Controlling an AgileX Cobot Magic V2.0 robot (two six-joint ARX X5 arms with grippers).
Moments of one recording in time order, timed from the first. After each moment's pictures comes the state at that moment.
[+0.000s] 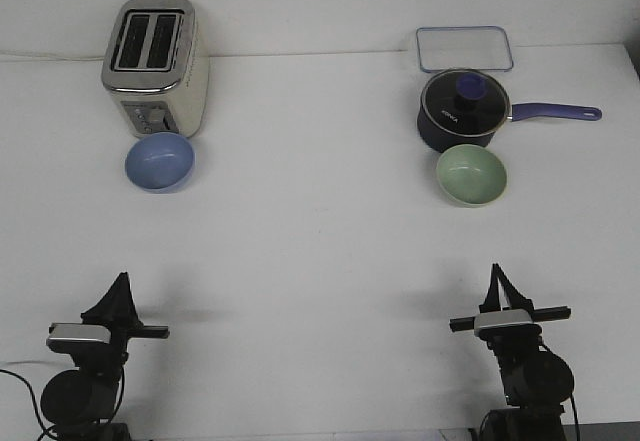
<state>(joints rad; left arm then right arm) -0.04 0.01 0.03 0.15 0.00 0.05 0.01 0.00 0.01 -0.01 0.00 -0.28</state>
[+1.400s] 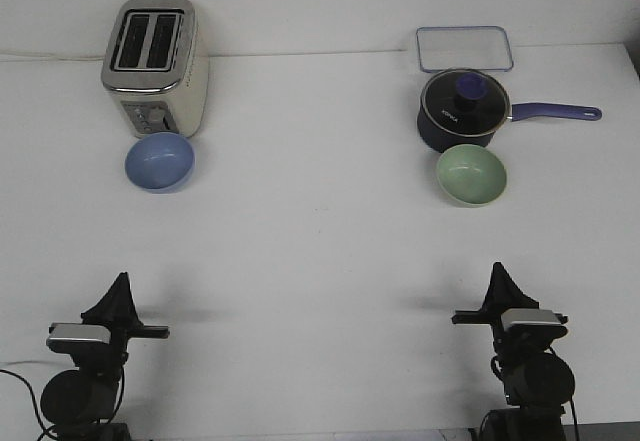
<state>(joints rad) -0.04 0.01 0.03 0.15 0.00 0.05 0.01 0.00 0.02 0.01 0.02 0.20</state>
